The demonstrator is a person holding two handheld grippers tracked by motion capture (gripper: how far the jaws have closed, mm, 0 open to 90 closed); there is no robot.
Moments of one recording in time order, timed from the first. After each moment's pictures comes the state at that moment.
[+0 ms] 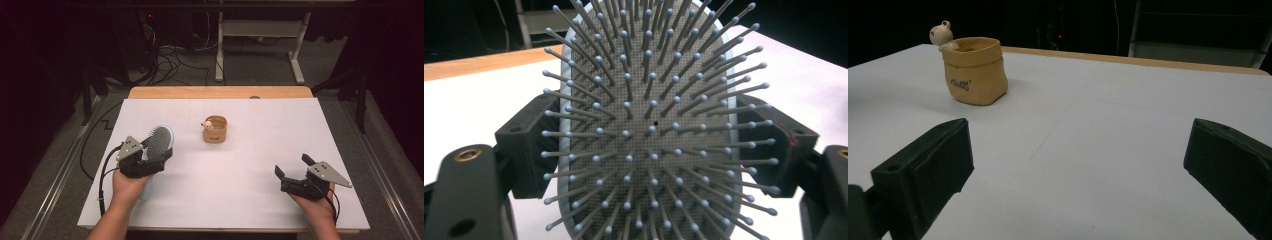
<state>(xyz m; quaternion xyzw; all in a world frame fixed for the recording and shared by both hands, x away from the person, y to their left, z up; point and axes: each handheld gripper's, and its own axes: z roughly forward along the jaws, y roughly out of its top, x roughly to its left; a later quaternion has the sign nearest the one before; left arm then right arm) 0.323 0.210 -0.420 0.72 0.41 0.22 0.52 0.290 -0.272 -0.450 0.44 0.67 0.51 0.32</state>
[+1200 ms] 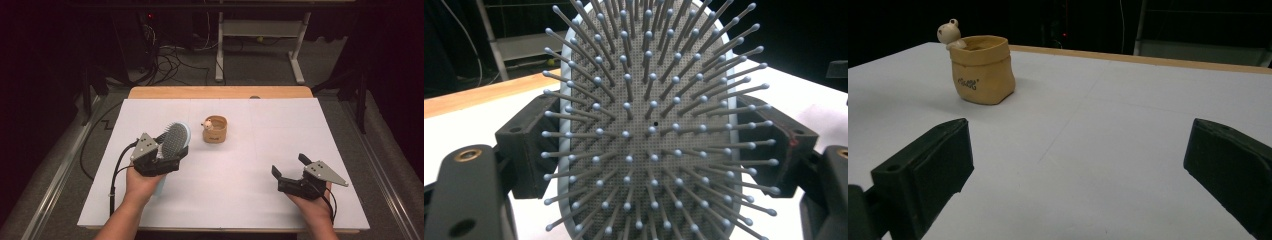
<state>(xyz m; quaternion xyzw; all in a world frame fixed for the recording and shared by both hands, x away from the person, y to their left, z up) 0.325 0.168 -0.402 0.73 0.36 0.22 0.54 0.292 -0.264 -0.450 0.44 0.67 0.51 0.31</state>
